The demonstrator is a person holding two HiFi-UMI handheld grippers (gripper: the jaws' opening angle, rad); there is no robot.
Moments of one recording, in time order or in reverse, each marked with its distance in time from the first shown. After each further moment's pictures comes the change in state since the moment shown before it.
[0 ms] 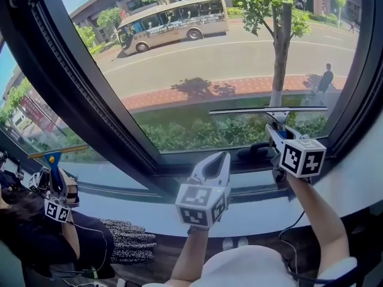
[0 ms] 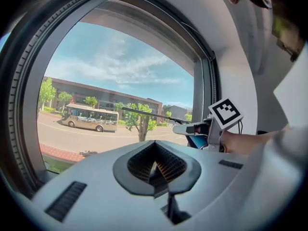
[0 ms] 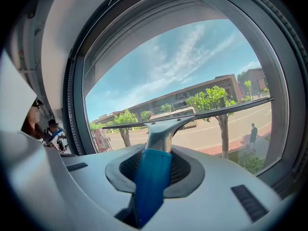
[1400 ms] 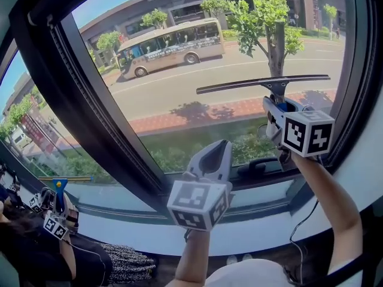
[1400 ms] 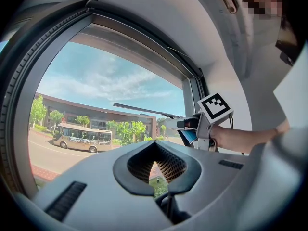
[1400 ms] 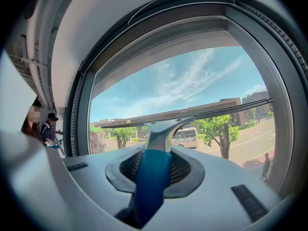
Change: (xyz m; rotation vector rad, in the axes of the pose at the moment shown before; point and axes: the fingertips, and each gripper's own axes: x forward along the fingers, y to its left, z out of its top) left arm -0.009 -0.007 0.113 0.124 -0.202 -0.067; right arm -0.003 0.040 0.145 -0.144 -0.198 -0.009
